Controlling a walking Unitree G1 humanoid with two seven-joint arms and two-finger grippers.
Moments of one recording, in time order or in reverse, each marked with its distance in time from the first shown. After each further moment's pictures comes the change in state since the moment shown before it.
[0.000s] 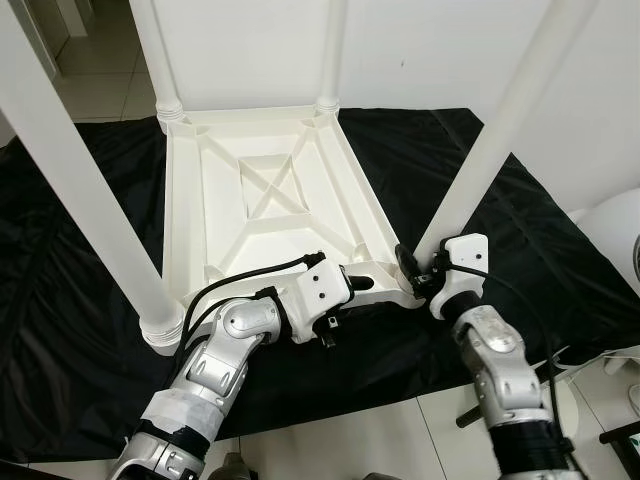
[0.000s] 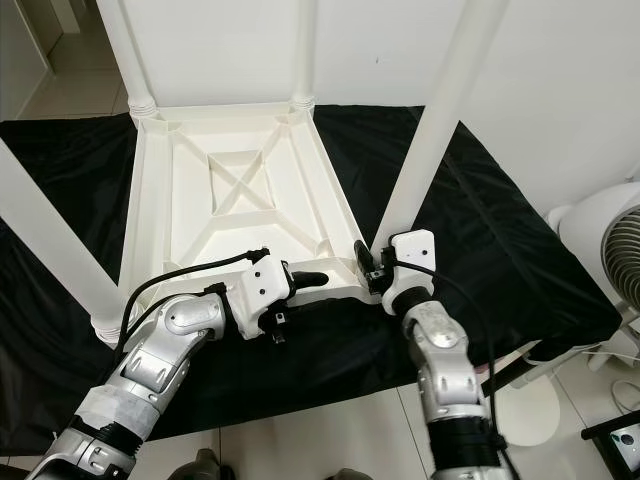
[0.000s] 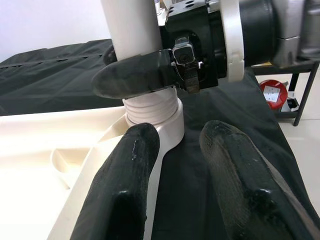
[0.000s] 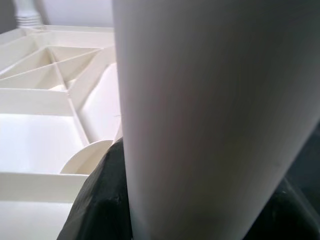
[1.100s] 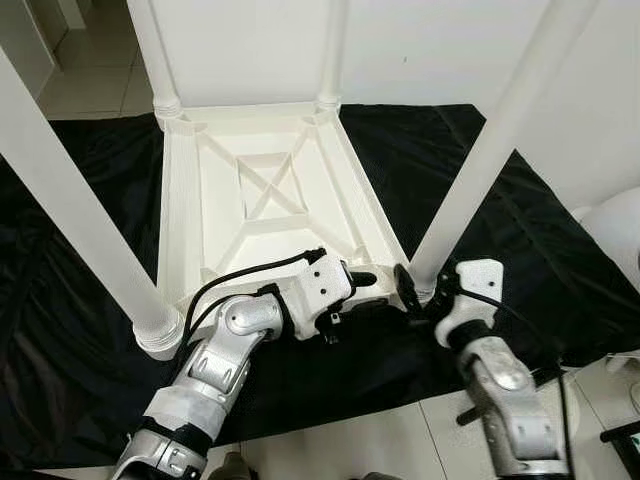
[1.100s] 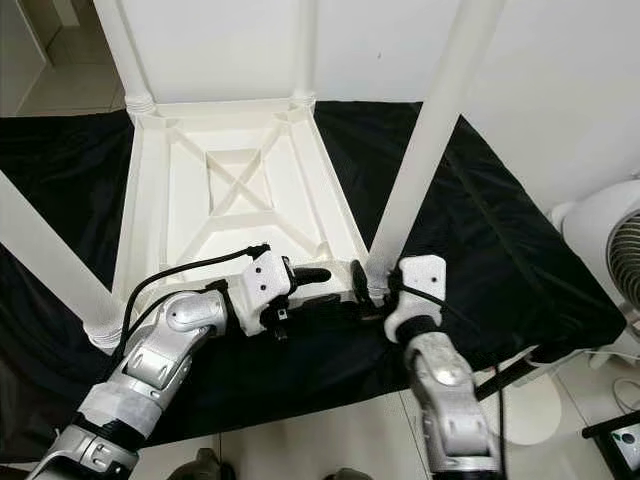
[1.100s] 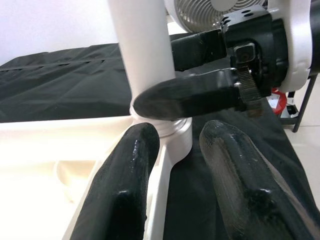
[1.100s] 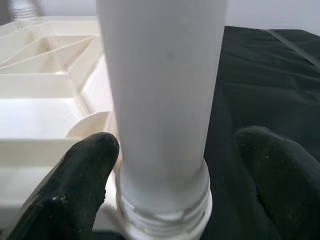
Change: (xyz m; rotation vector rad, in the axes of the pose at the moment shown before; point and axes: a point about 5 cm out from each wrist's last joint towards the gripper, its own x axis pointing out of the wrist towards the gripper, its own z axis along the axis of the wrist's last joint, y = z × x) left arm 0.004 0.001 0.005 -0.007 -0.032 0.002; right arm -0.037 -0.014 0.002 -0.019 0.035 0.101
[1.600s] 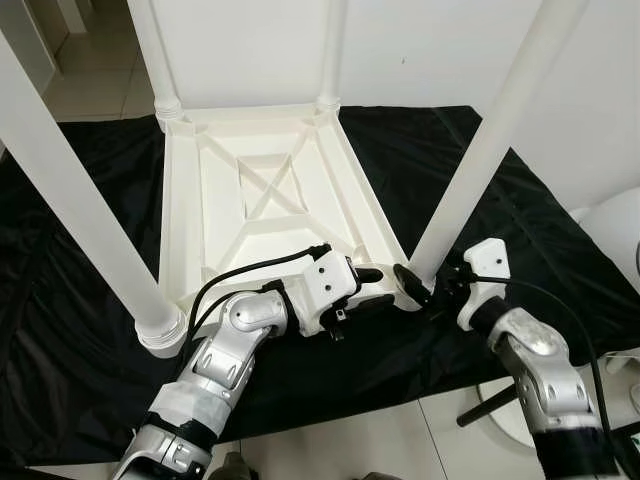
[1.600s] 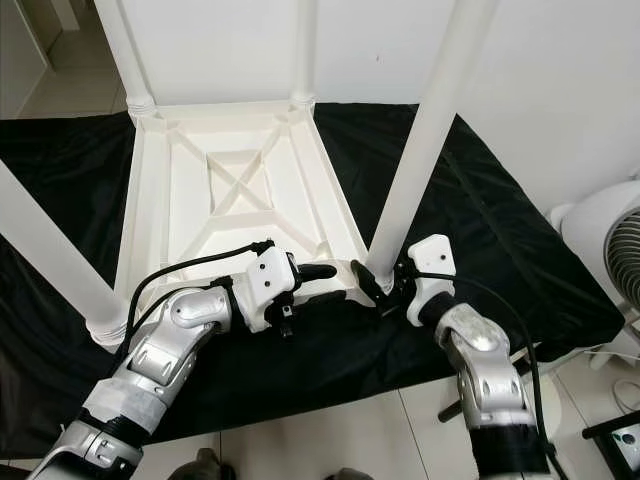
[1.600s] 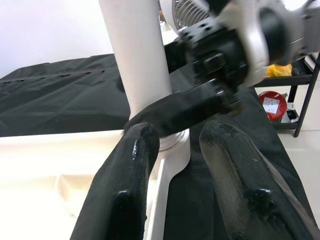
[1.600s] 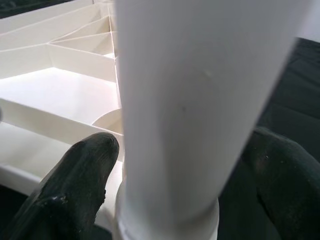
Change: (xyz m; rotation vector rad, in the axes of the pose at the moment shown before) left arm 0.005 0.002 0.005 0.008 -0.019 -0.006; right arm 0.033 -0.022 0.002 -0.114 0.047 0.297
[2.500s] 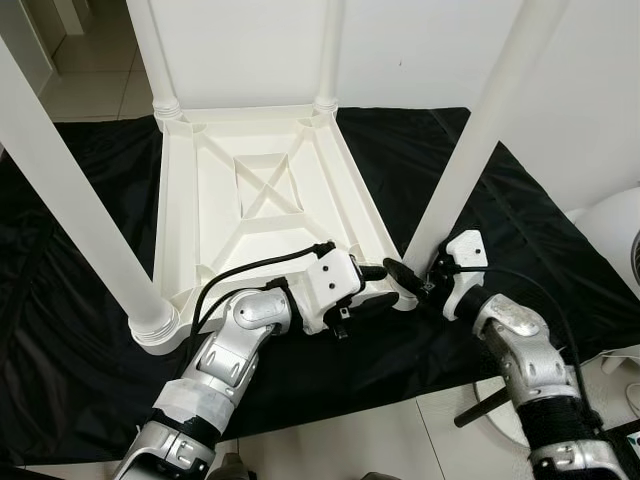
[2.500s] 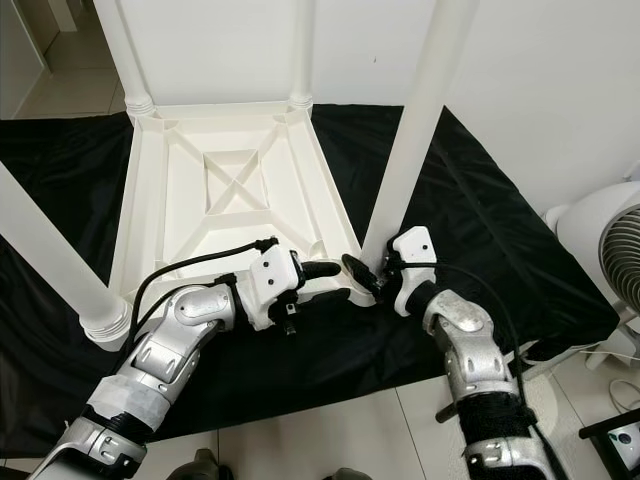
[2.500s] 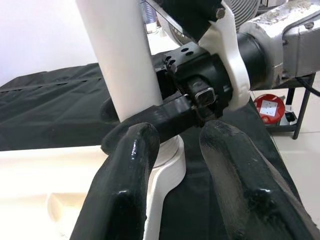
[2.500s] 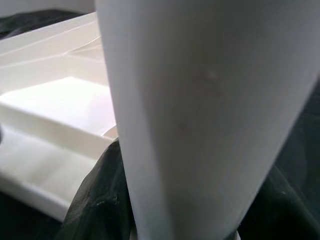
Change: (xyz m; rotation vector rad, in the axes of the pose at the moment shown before) left arm 0.003 -0.001 0.002 0.009 -0.012 -0.008; right arm 0.015 0.005 -0.008 0.049 -0.034 0.003
